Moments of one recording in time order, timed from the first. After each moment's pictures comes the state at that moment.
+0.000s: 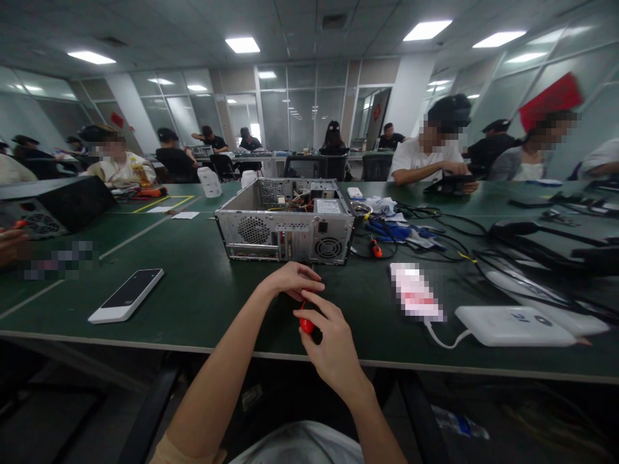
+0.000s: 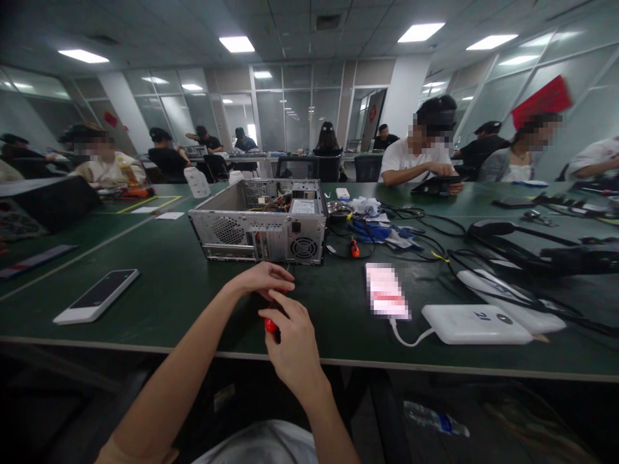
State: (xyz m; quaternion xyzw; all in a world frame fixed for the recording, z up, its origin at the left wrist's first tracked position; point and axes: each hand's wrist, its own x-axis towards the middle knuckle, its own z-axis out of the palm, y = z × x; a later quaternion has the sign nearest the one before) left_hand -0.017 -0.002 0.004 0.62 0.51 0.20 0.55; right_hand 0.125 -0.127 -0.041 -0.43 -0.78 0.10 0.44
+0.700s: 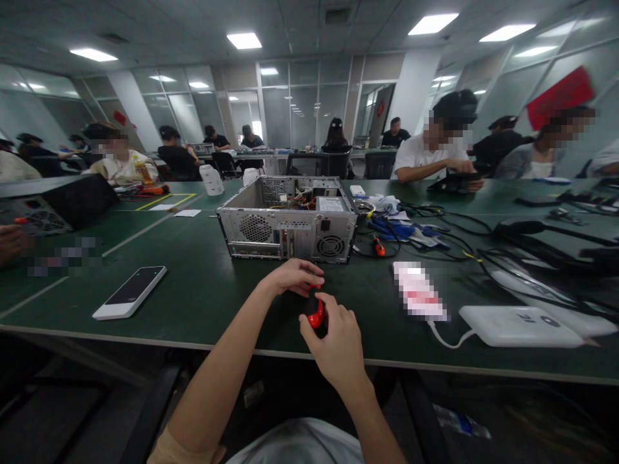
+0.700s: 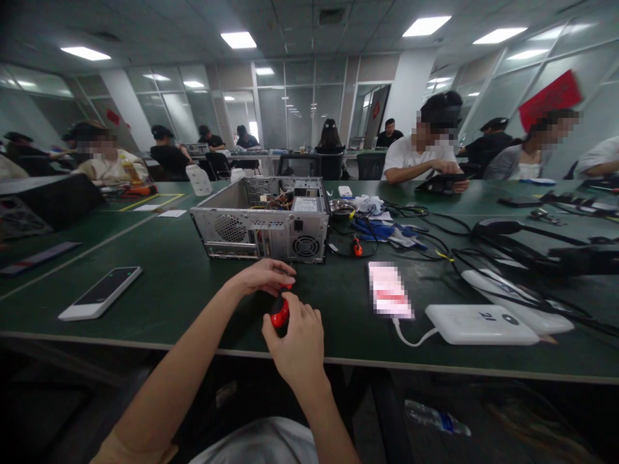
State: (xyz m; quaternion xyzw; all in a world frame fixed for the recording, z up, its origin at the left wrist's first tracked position) left_hand -0.019 0.001 0.002 0.56 0.49 0.25 0.62; right_hand 0.121 -0.131 -0.032 -0.57 -0.71 0.08 0.40
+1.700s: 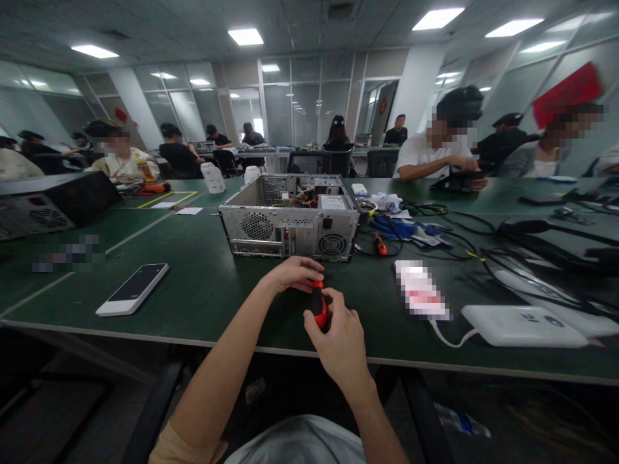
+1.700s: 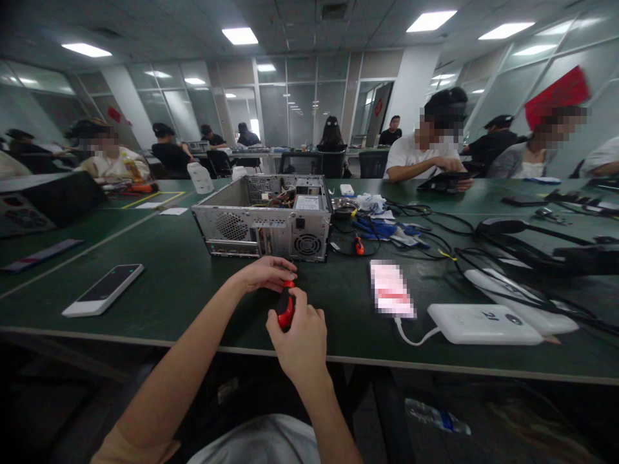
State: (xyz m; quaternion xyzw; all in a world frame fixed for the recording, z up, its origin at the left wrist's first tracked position) left_hand -0.017 0.003 0.001 0.54 0.49 0.26 0.64; right_hand 0.121 -0.130 -0.031 -0.59 -0.70 0.09 0.40
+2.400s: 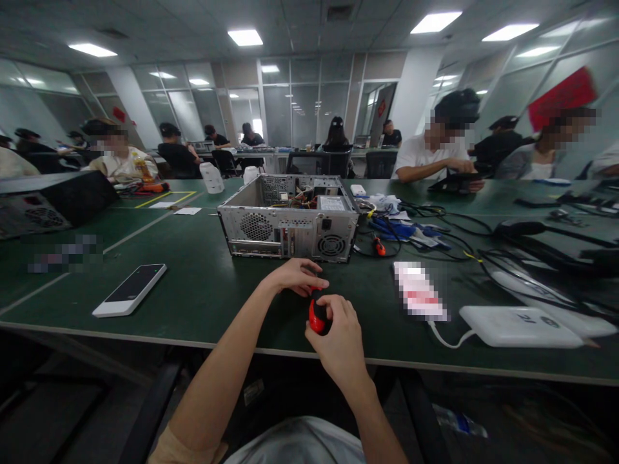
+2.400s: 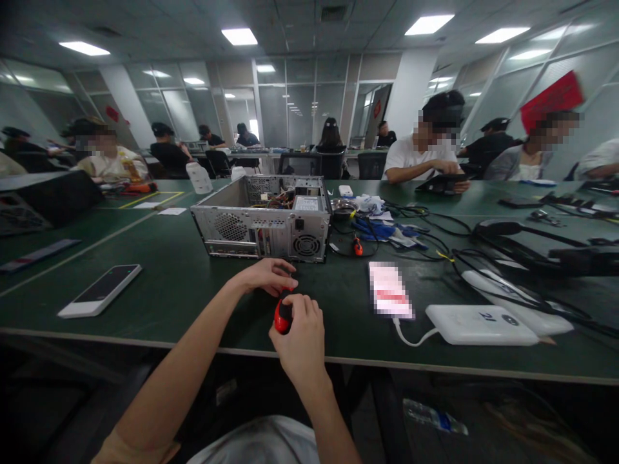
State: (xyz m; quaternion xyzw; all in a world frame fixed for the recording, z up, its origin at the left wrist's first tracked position) left_hand -0.018 -0.003 0.005 0.60 0.50 0.23 0.58; right_hand 0.124 -0.125 -0.038 -0.56 -0.70 0.07 0.44
